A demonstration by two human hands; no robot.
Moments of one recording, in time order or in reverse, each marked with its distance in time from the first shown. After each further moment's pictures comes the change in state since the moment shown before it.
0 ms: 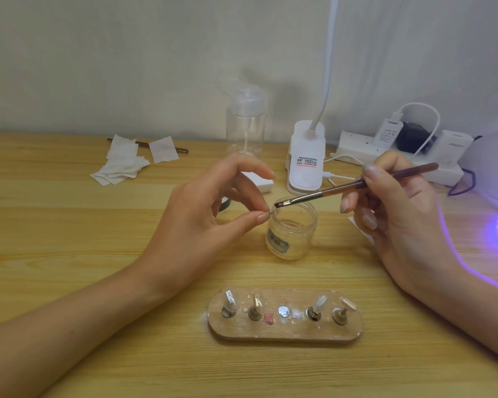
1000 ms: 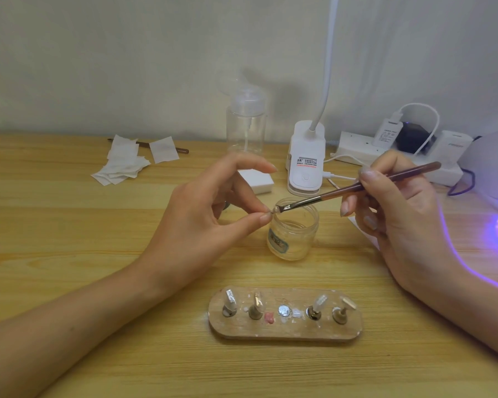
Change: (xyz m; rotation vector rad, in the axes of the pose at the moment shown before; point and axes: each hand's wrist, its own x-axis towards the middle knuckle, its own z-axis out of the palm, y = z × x) left_hand 0.001 0.000 0.003 -0.066 0.017 -0.047; right_hand 0.000 0.002 -0.001 -0.036 -0.005 -0.036
